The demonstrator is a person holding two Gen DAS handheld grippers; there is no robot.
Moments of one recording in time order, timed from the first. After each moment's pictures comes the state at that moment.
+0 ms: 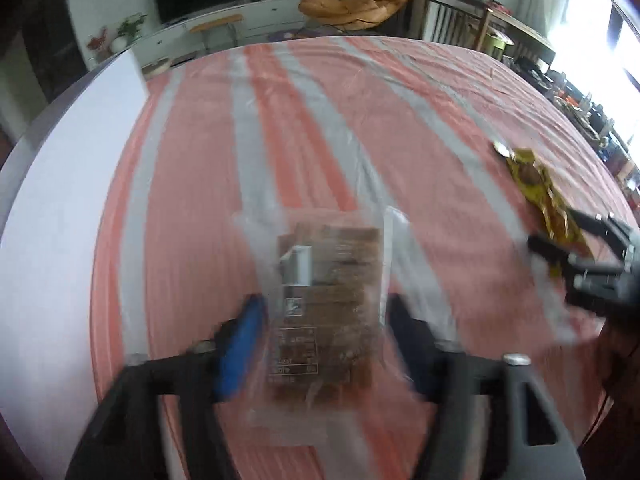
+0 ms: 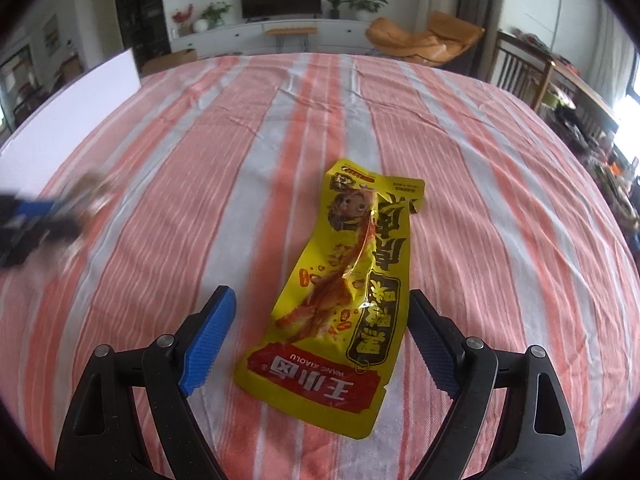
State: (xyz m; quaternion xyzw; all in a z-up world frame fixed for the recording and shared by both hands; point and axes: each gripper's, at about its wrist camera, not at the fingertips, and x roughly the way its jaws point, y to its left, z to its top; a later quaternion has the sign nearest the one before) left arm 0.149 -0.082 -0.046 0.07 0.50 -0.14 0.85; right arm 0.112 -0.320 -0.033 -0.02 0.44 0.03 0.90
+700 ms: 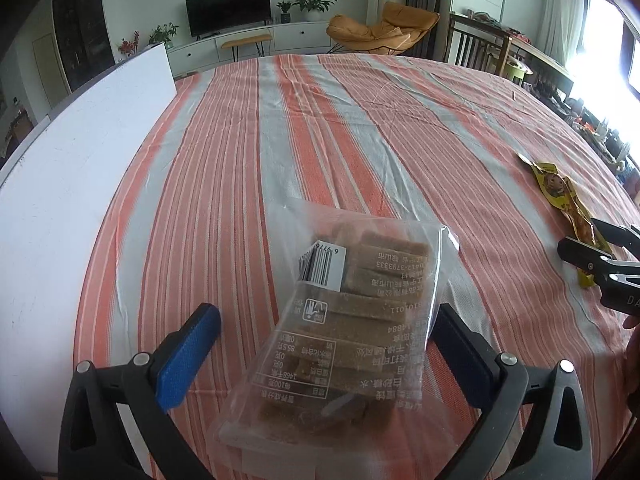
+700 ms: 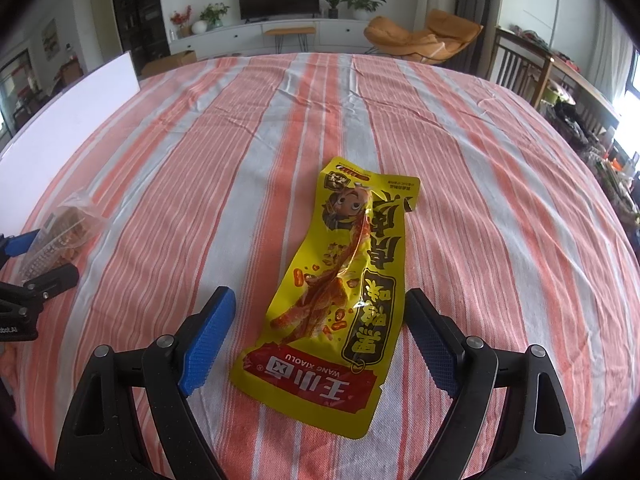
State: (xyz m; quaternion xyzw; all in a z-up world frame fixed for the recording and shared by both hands) left arm 0.148 -0.090 -0.065 0.05 0.46 -0.11 0.88; right arm 0.111 -0.327 -0.032 -0.01 0.44 0.03 0.90
